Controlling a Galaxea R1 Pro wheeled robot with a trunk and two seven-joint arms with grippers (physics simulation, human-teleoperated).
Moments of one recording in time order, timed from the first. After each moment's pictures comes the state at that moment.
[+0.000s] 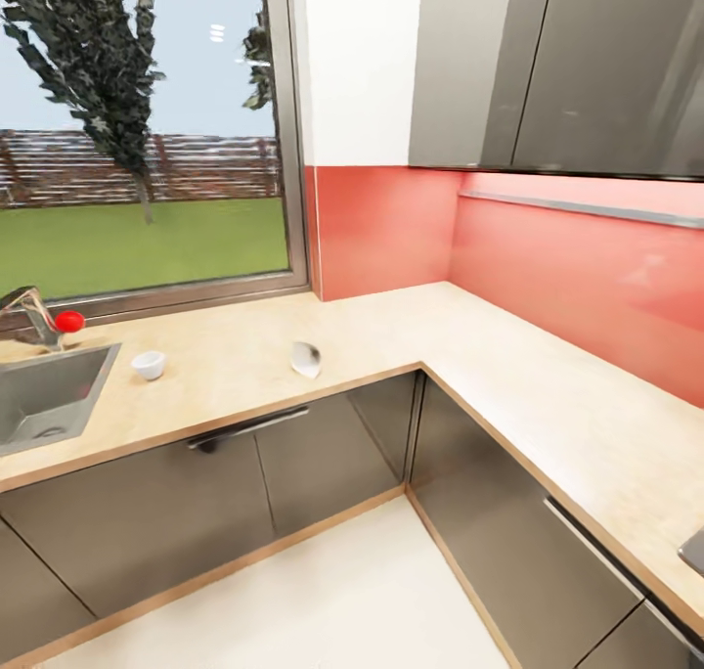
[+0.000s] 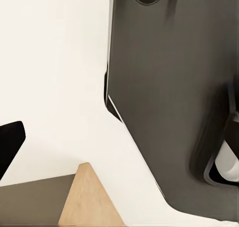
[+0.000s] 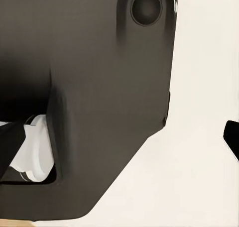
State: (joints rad) left arm 0.00 0.00 0.05 -0.03 0.03 0.00 0.09; right arm 0.00 0.03 0.01 -0.04 0.00 -0.04 0.00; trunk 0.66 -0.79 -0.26
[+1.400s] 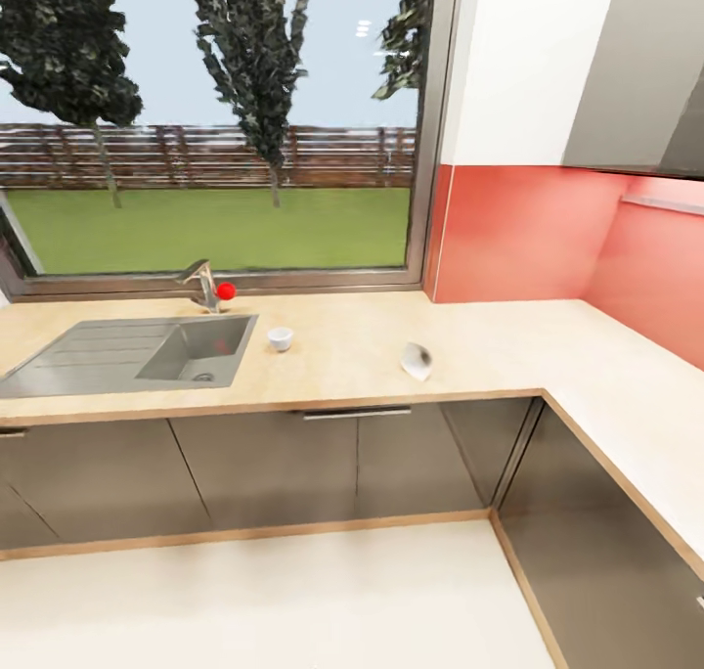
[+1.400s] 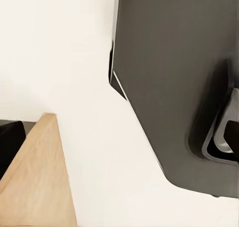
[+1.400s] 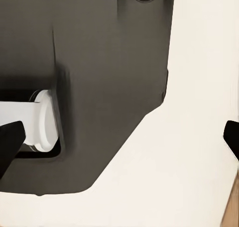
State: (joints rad) left arm 0.00 0.00 0.05 -0.03 0.06 0.00 0.10; right arm 0.00 0.03 0.01 -0.04 0.00 -0.04 0.00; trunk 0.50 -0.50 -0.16
